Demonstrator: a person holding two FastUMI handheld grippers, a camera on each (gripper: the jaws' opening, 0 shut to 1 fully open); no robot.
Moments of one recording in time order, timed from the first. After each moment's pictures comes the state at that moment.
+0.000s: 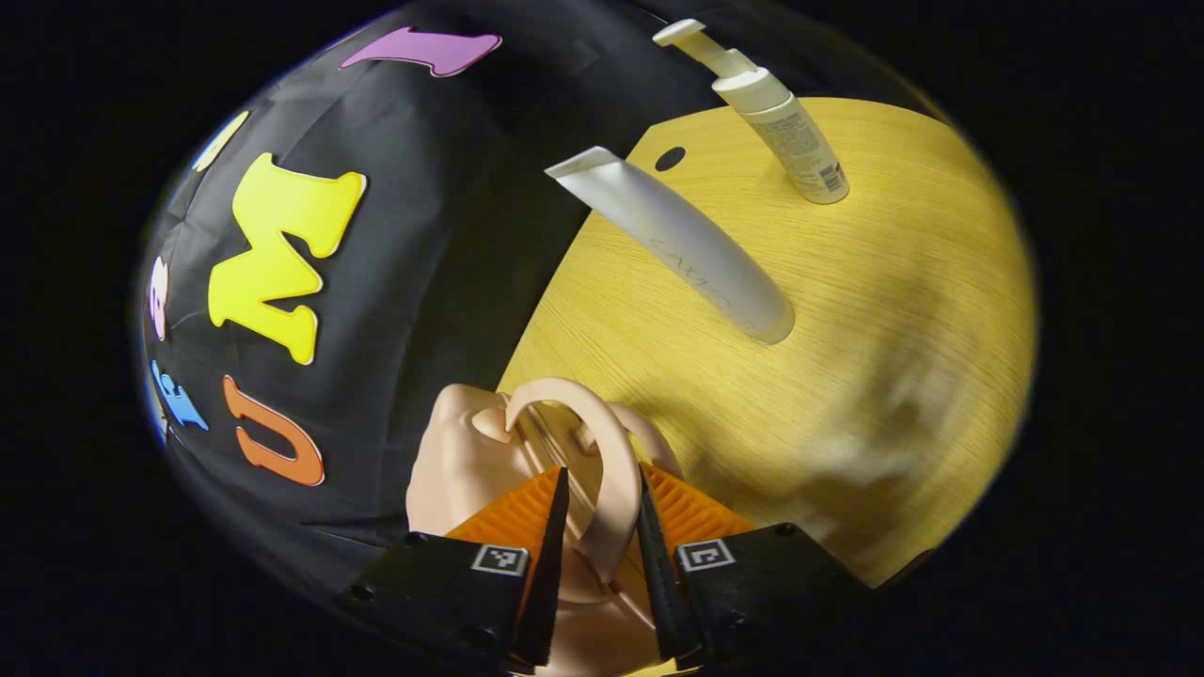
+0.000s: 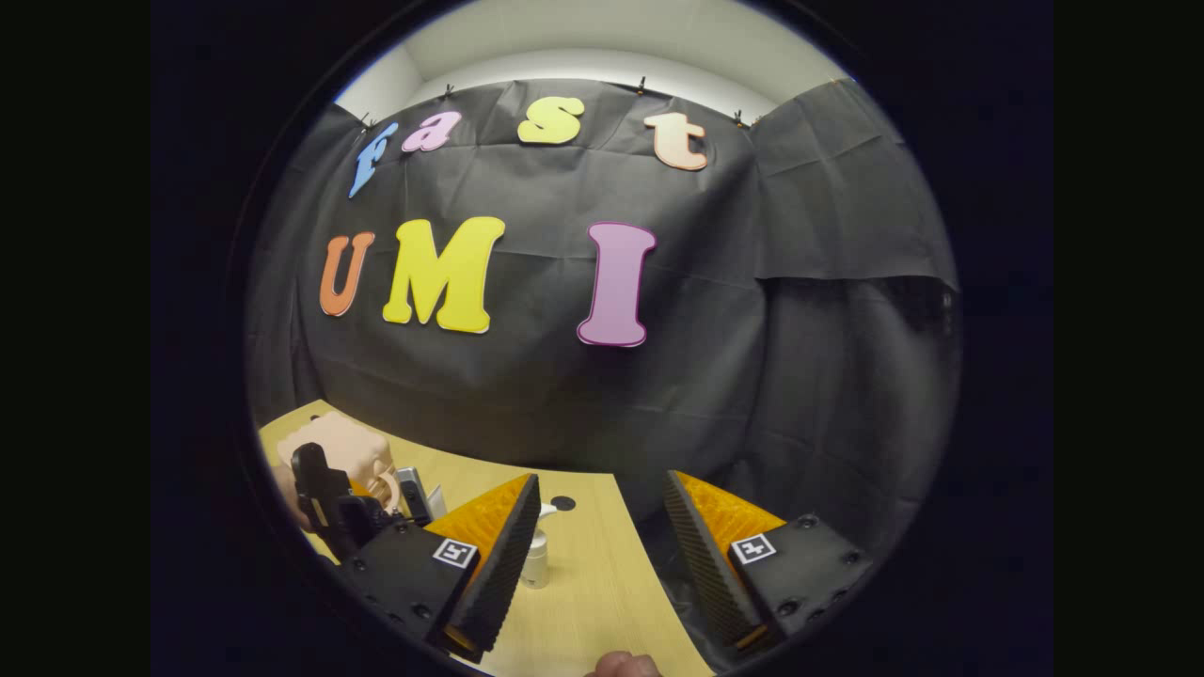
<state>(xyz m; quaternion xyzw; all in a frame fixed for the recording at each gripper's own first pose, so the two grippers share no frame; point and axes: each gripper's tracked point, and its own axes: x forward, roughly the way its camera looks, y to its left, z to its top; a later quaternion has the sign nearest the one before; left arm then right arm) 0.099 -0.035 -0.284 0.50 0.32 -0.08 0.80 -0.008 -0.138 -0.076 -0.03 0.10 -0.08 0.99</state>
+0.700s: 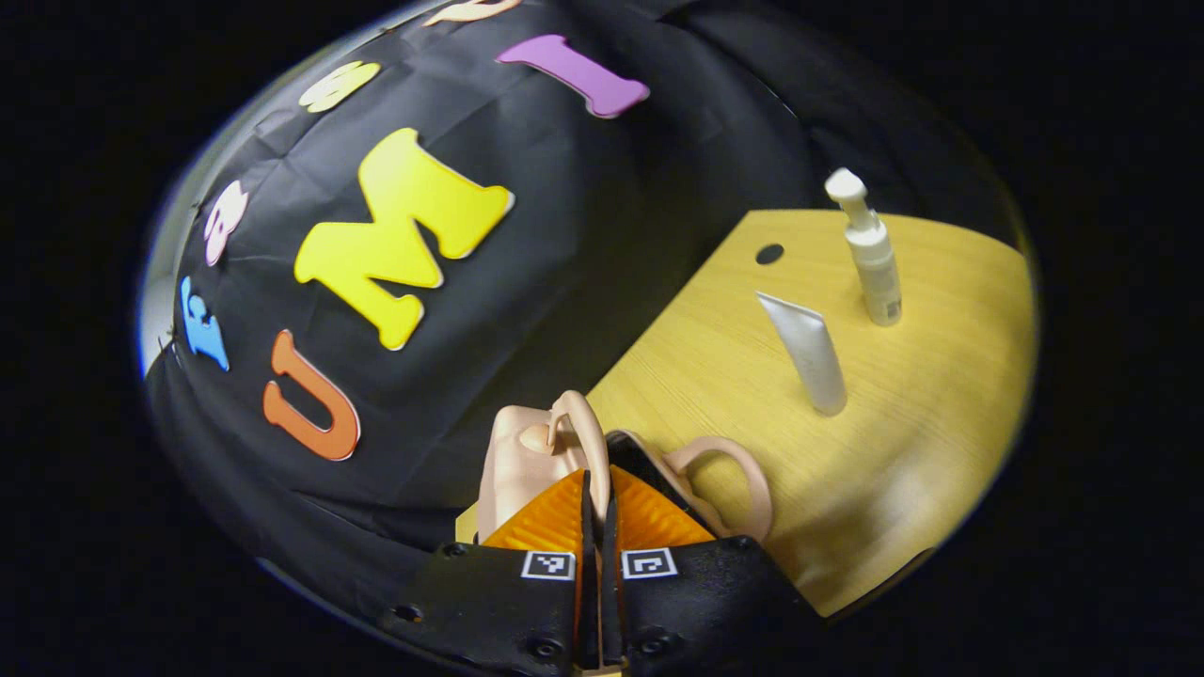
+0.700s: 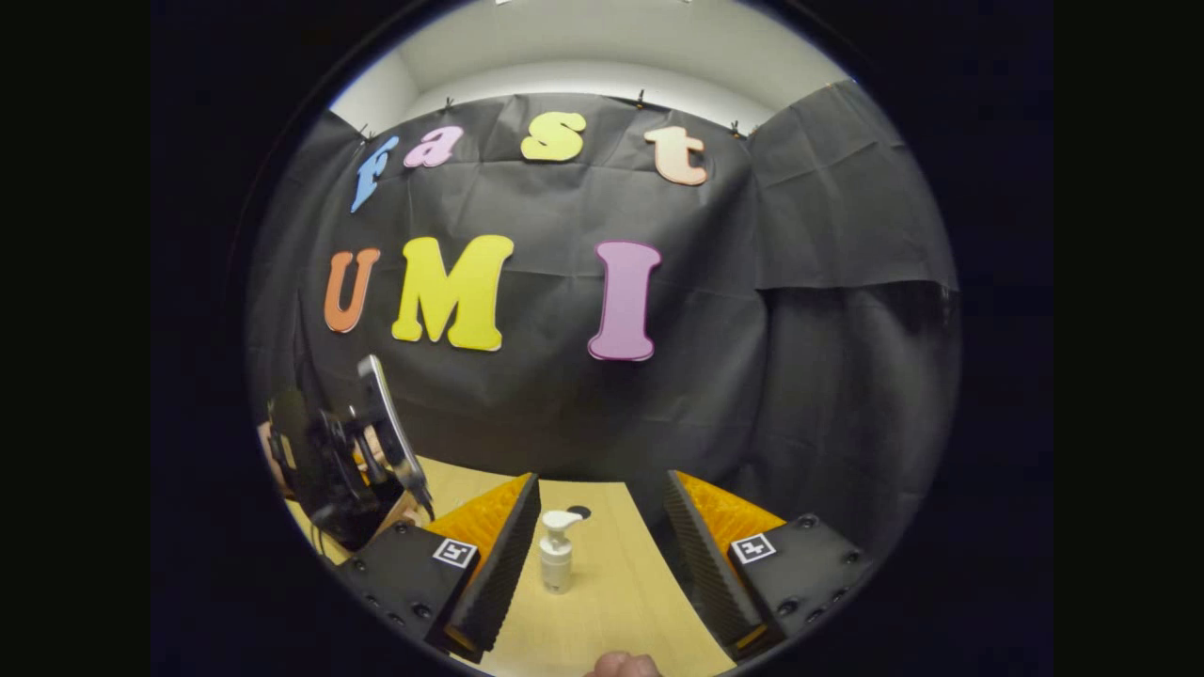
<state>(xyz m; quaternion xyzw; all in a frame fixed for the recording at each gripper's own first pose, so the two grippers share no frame) 0.084 -0.002 -0.137 0.38 0.19 -0.04 0.90 -0.016 -0.097 -0.047 -0.02 0.06 -0.07 1.00</state>
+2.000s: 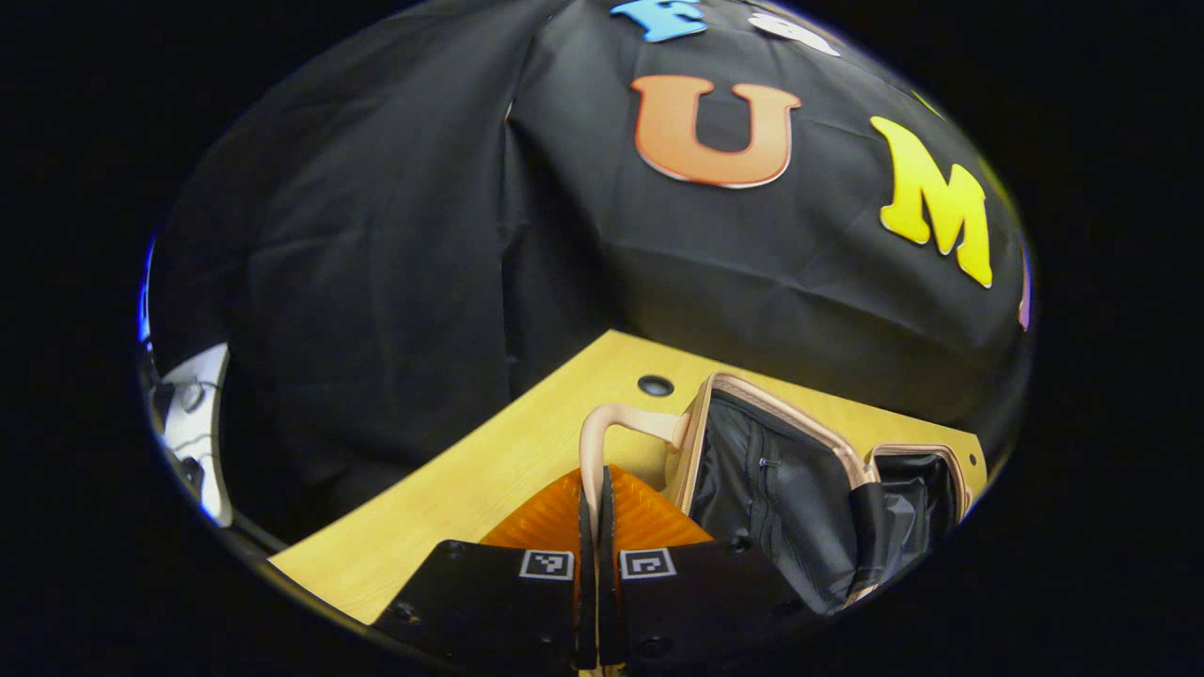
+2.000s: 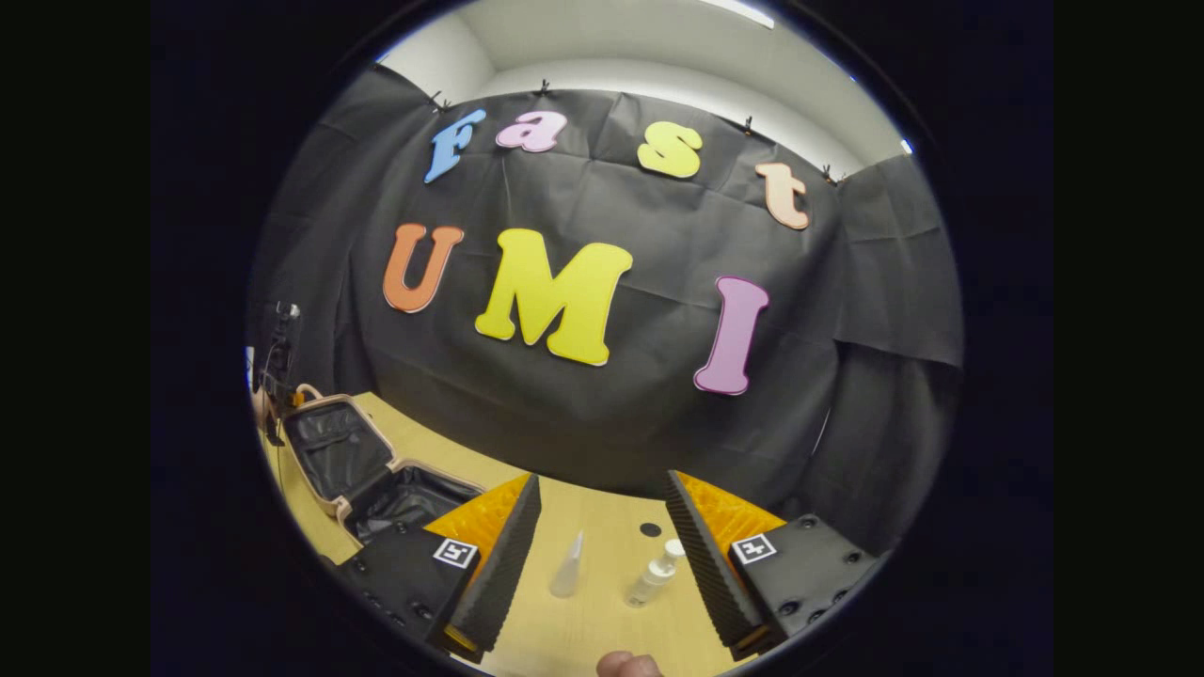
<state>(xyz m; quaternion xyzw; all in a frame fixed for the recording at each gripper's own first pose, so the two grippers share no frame) 0.088 0.485 -0.272 -0.13 0.22 0.22 0.94 -0.004 0.059 -0.027 -0.11 0.09 0.00 0.99</state>
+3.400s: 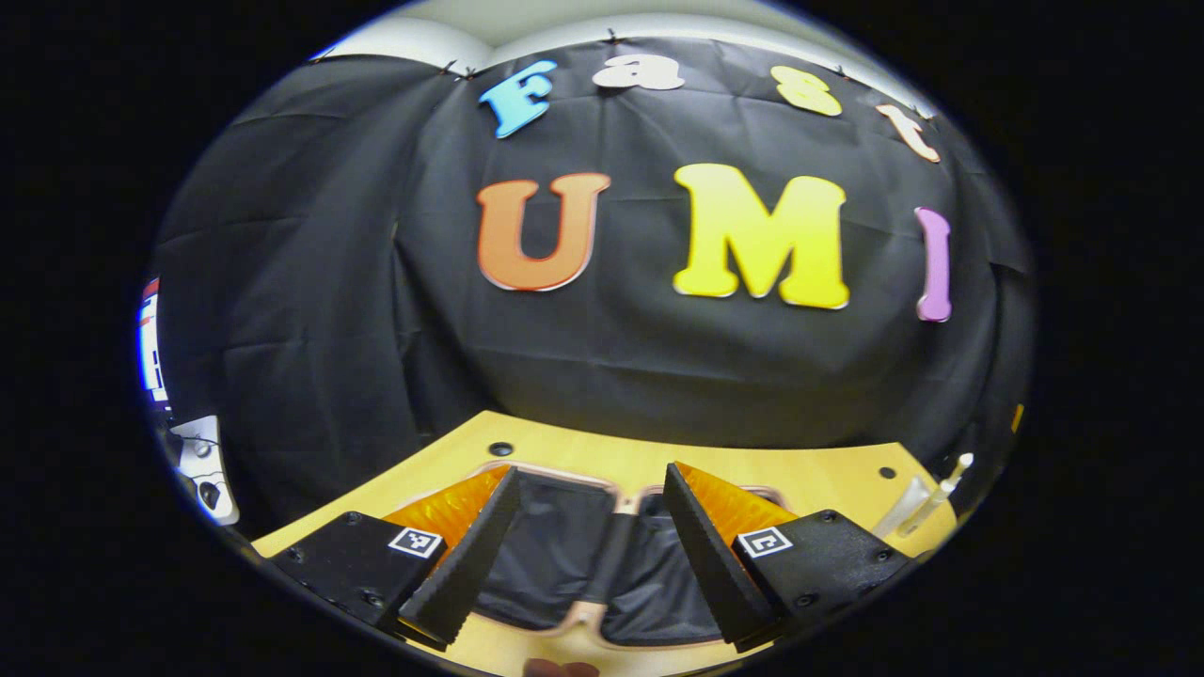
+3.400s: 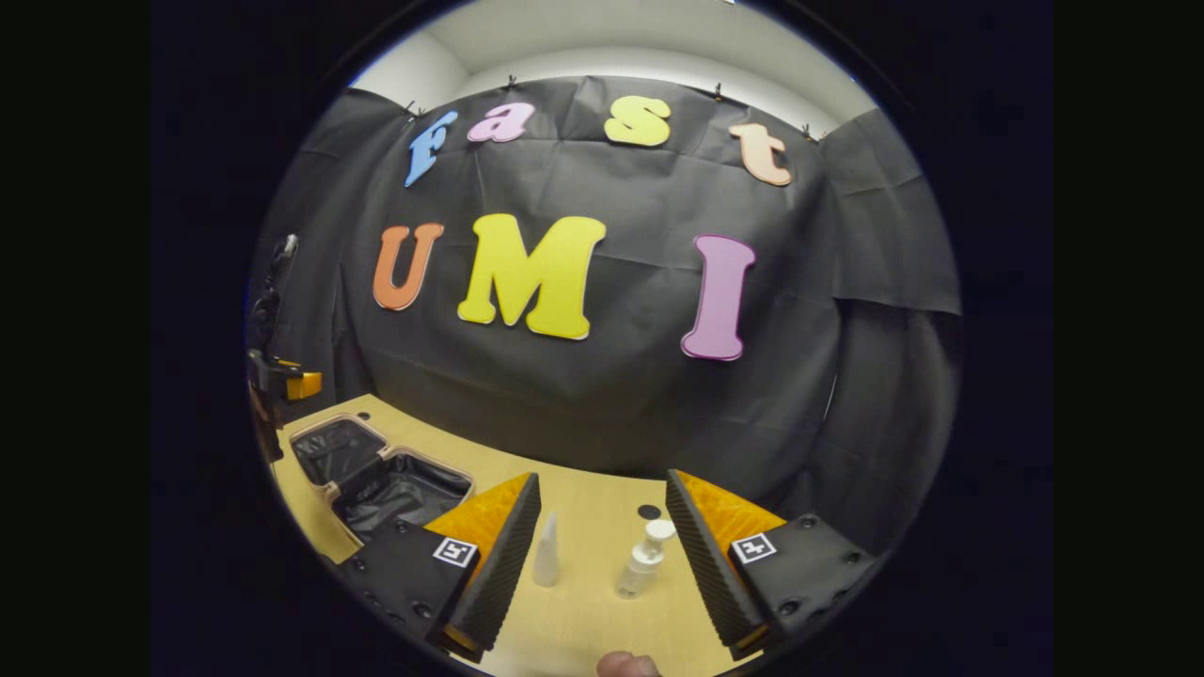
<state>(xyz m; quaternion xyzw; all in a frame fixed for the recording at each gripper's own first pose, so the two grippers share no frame) 0.069 0.184 -0.084 -0.03 0.08 0.12 0.99 0.015 -0.022 -0.067 -0.04 0.10 0.01 0.99</state>
